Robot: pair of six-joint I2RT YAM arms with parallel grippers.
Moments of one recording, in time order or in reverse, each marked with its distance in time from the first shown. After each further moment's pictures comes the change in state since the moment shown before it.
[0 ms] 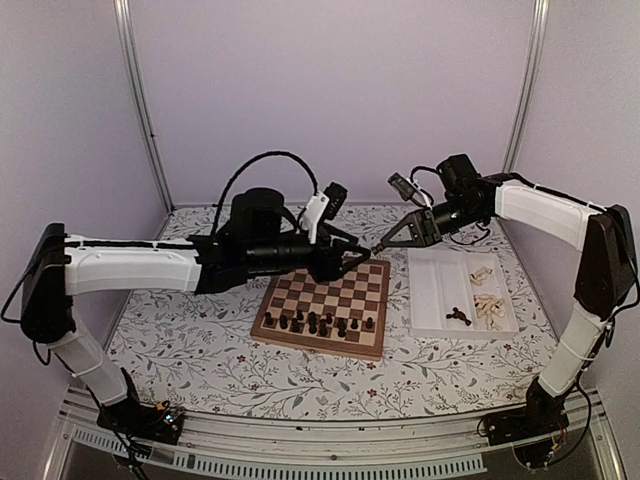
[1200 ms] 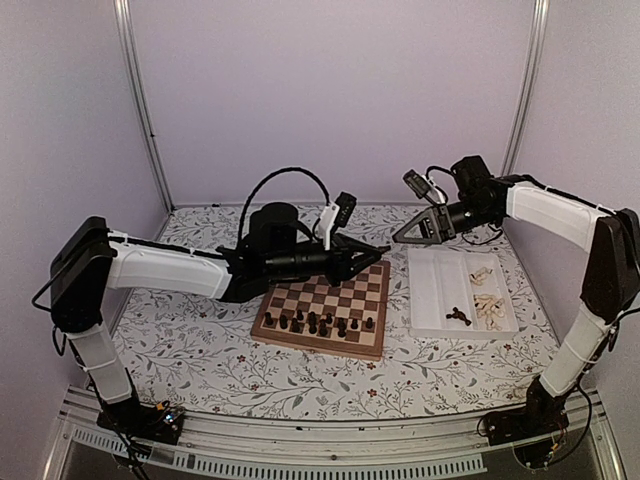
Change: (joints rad) left arm 0.011 0.130 -0.001 0.223 0.065 -0.109; right arm -0.071 -0.048 -0.042 -0.020 -0.054 0.022
